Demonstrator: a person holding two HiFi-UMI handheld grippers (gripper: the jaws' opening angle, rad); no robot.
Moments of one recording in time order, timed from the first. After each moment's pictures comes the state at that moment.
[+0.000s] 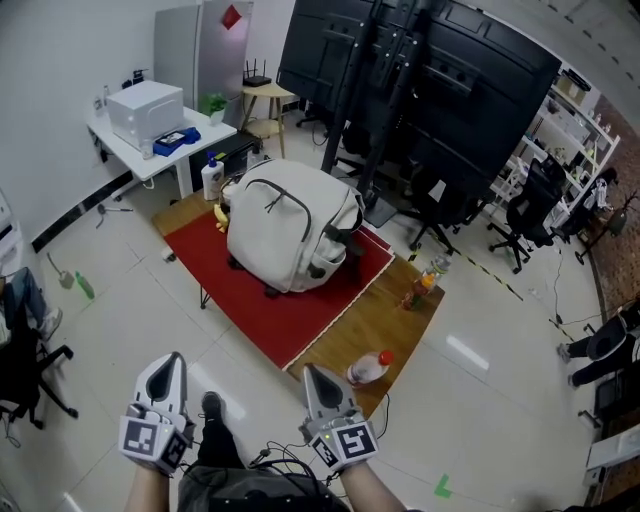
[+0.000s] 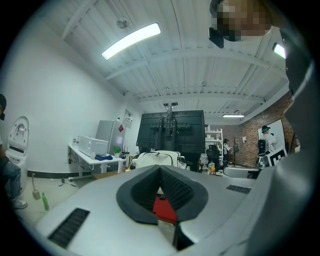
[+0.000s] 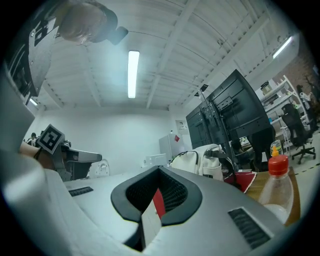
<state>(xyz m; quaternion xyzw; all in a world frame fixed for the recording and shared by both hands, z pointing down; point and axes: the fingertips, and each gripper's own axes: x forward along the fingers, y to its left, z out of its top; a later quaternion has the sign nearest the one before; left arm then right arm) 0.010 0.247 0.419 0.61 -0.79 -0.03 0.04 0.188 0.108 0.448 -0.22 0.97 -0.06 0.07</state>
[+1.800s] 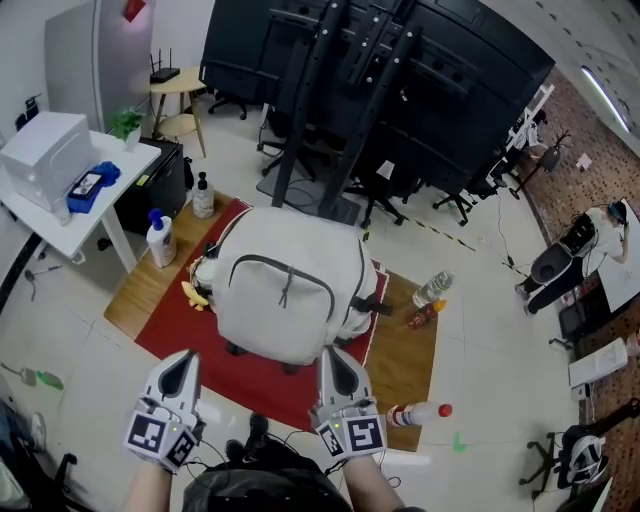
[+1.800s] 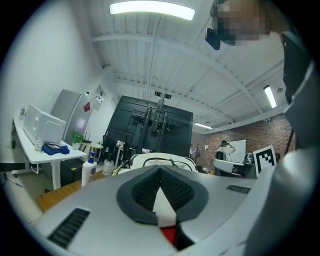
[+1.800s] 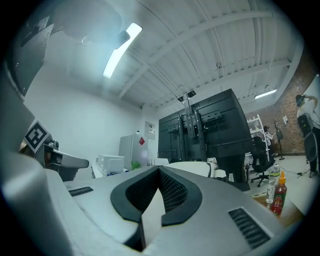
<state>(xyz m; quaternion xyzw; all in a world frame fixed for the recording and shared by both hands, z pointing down) -0.295 -0.045 0.425 0.78 -0.61 -0.05 0.10 -0.085 -0.122 0.401 -0.46 0.89 0.02 0.06</state>
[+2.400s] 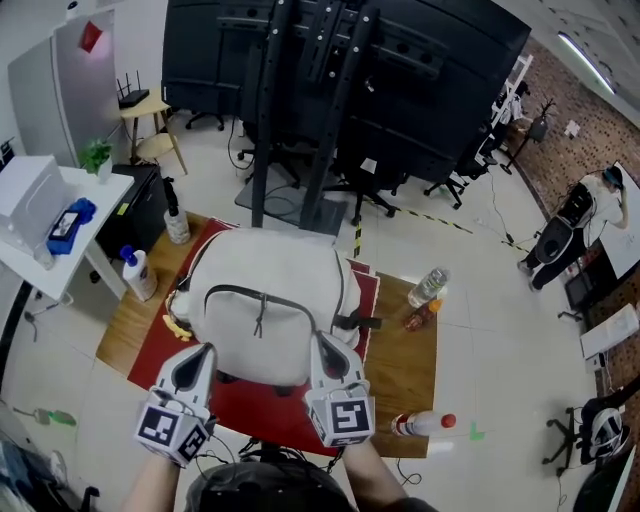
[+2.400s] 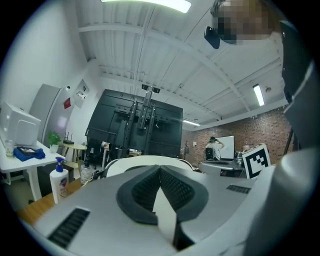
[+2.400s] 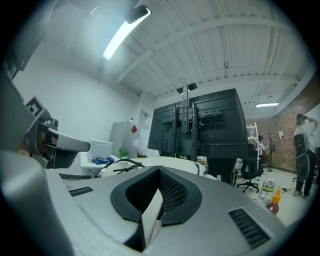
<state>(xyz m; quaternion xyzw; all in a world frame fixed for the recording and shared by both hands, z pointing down) -0.231 -0.156 0.408 0.83 -0.55 -0.01 0.10 -0.066 -0.223 0.411 -0.50 0.87 0.04 -0.03</state>
